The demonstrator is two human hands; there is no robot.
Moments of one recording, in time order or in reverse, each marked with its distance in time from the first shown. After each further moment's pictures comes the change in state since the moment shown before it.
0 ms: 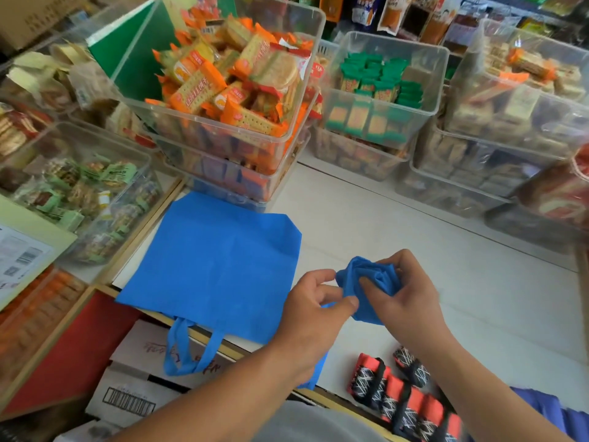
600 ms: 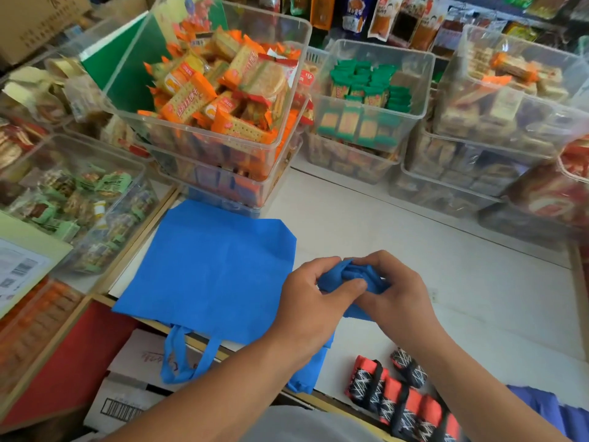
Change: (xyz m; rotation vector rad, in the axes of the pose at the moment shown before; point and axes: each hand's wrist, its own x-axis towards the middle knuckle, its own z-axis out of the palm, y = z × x) left_hand -0.008 0.038 0.006 0.012 0.005 0.192; right_hand -0.001 -0.022 -0.007 0.067 -0.108 -0.063
